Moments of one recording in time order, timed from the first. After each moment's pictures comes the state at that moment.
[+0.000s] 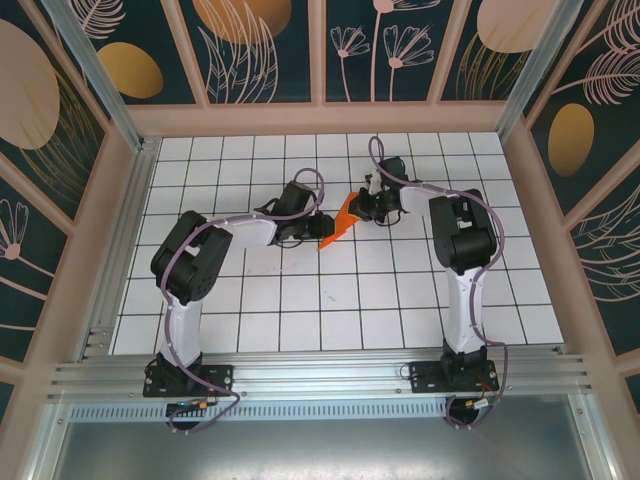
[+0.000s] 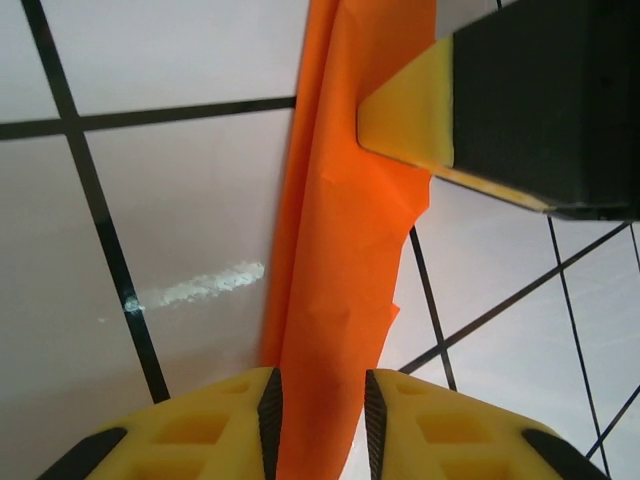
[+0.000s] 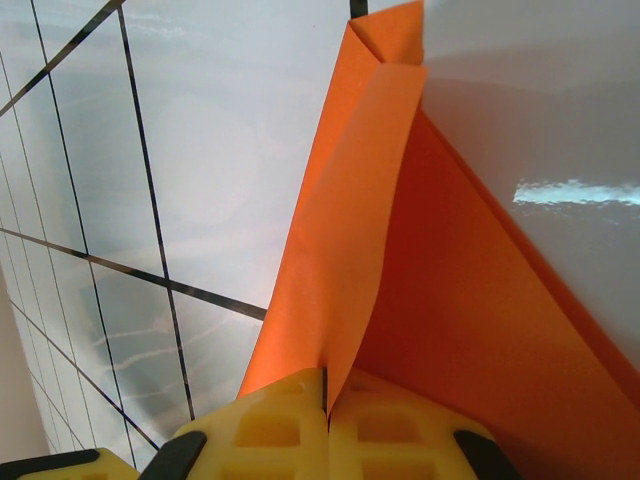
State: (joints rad) left arm -0.59 2.03 1.22 -0.01 0.32 -0.60; right arm 0.29 2.18 1.42 -0.27 -0.61 0.57
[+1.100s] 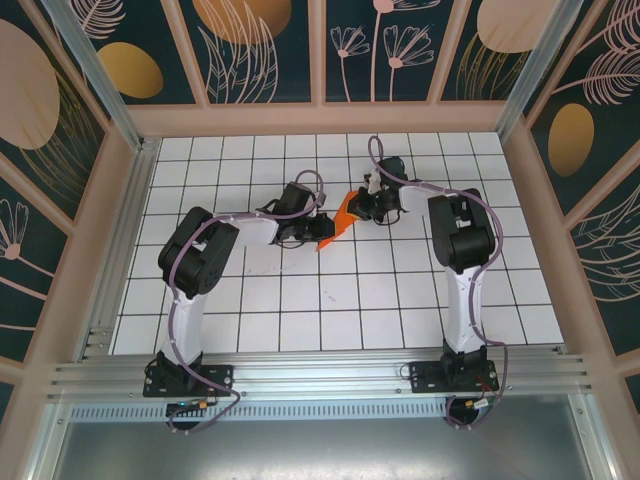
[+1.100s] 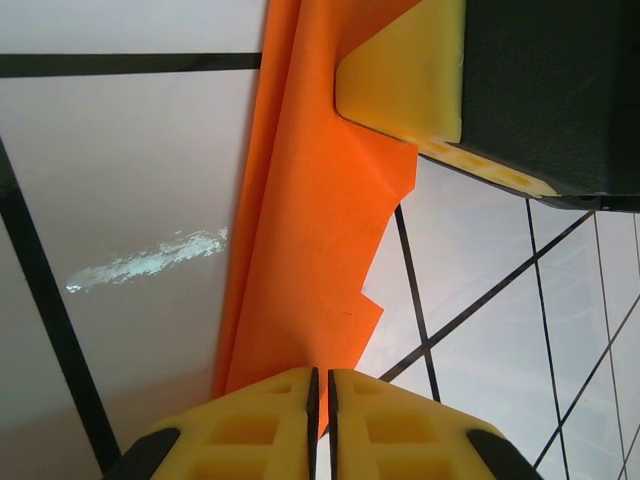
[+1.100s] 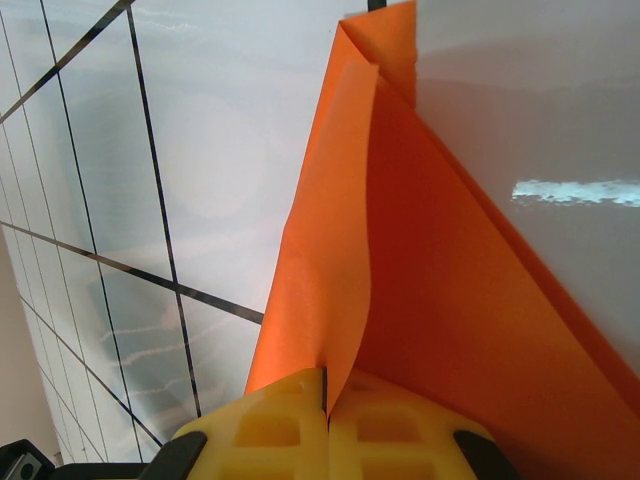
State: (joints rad) left arm -0.57 2.10 1.24 0.04 0.46 -0.65; right arm 0.29 2.19 1.44 -0.28 -0.63 0.57
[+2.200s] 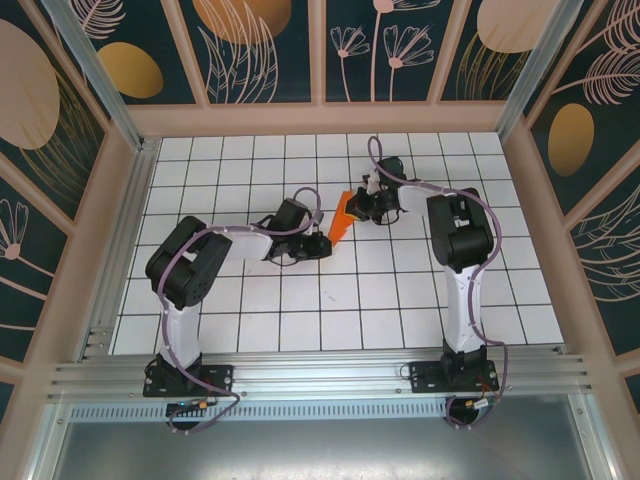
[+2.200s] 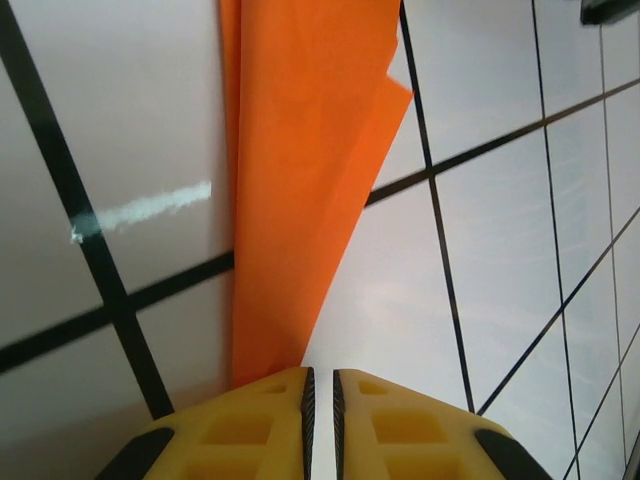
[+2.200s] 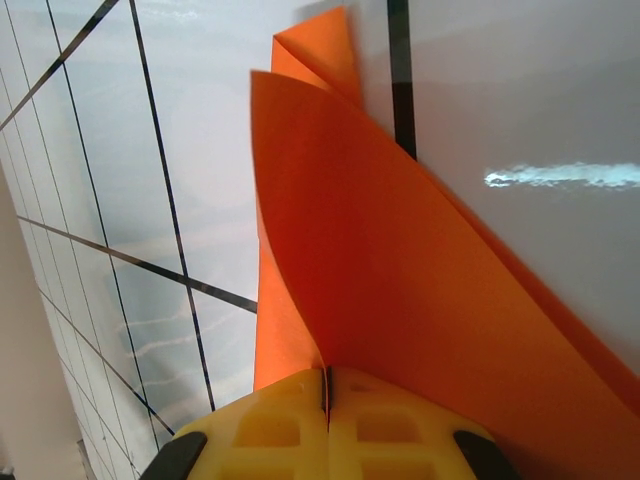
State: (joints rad) left arm -0.62 1.98 1.04 0.05 0.49 -0.64; right arm 0.29 2.21 1.45 -0.29 -0.66 0.60
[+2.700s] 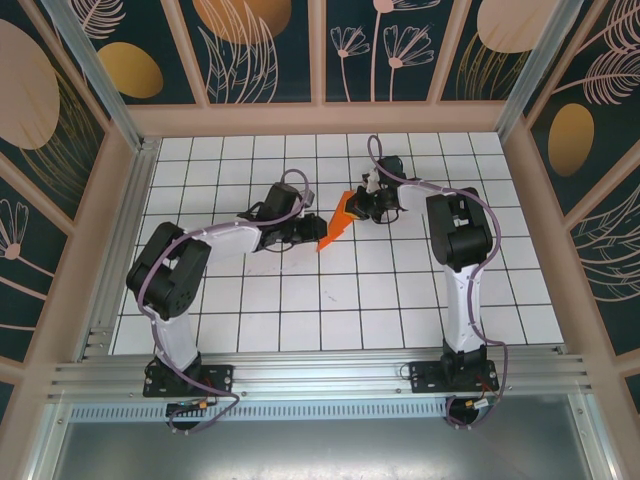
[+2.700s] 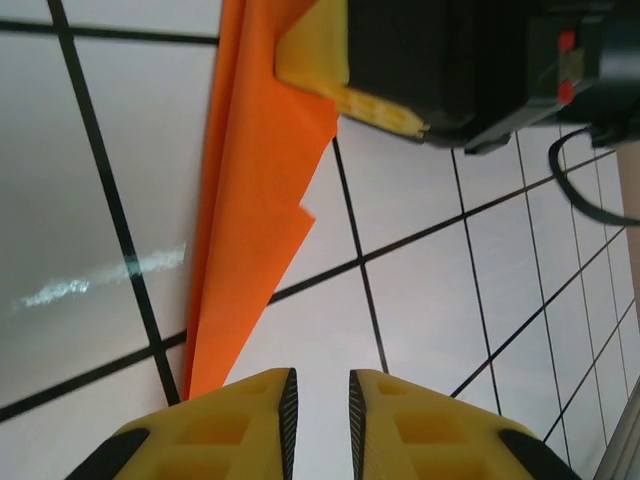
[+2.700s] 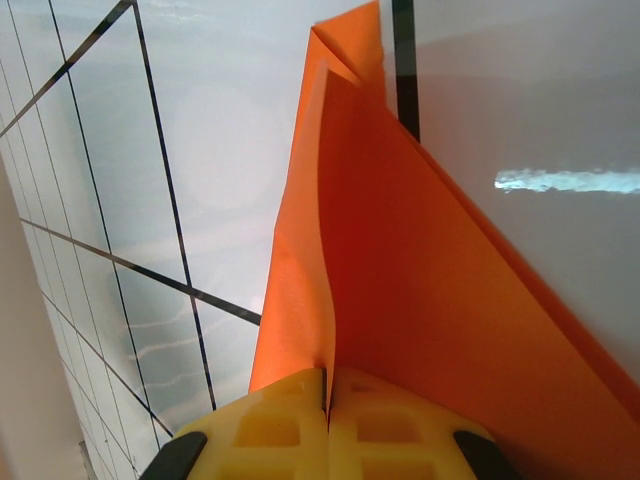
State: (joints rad) left arm -0.57 1.87 1.09 0.02 0.43 -0.68; right arm 0.29 2.22 1.47 -0.29 -0.66 0.59
